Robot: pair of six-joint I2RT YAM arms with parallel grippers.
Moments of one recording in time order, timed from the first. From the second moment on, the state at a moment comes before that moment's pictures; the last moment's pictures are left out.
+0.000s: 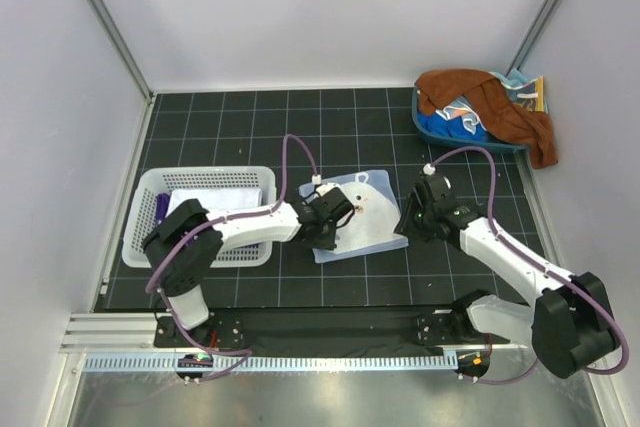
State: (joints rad) left arm -0.98 1.75 1.08 -0.48 -0.21 -0.76; right arm 0.42 1.13 0.61 -0.47 0.02 0.68
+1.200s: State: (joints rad) left arm -0.62 2.20 1.74 -0.71 -0.24 -0.52; right arm 0.23 1.82 1.04 -0.13 -0.07 0.63
